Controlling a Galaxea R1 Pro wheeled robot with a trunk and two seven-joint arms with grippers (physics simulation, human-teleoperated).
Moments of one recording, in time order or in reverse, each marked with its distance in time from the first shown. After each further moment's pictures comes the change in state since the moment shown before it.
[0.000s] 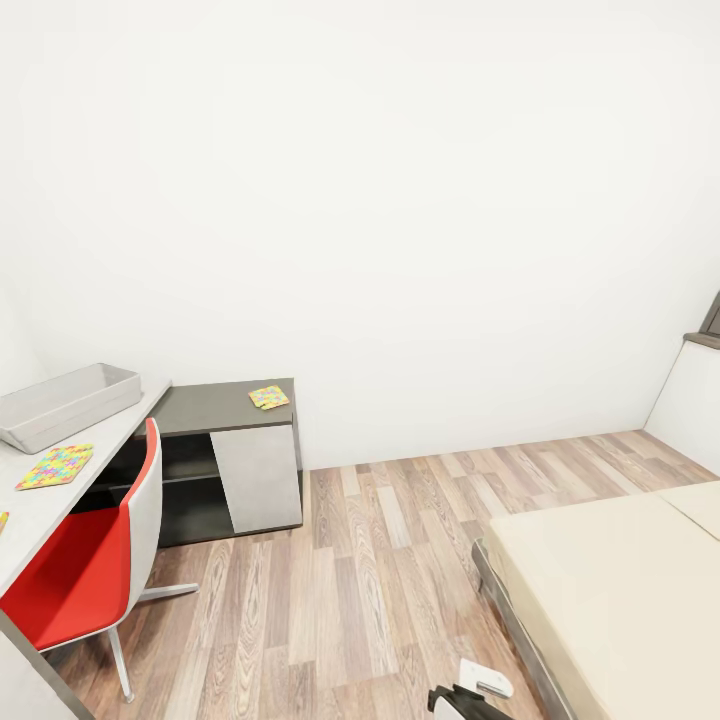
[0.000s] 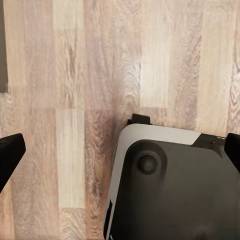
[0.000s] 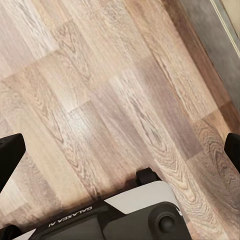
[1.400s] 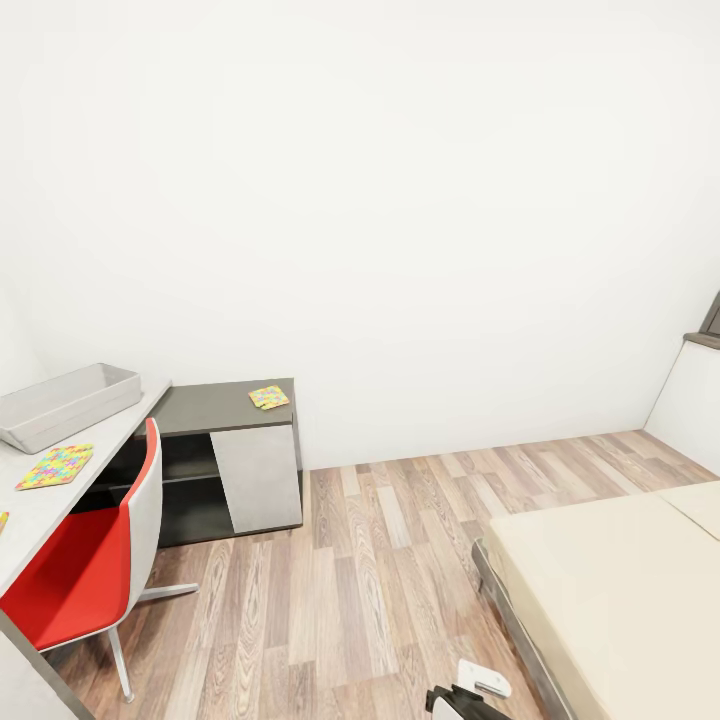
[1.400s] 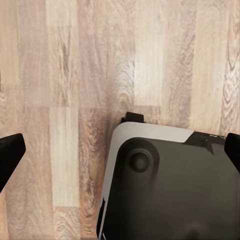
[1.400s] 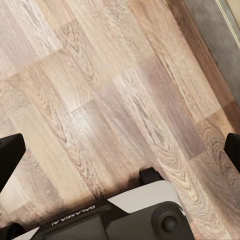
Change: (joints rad) left arm 0.001 -0.016 0.004 0.000 0.000 0.001 -0.001; right arm 0.001 0.003 0.001 -0.001 -0.002 0.000 0.008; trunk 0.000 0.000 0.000
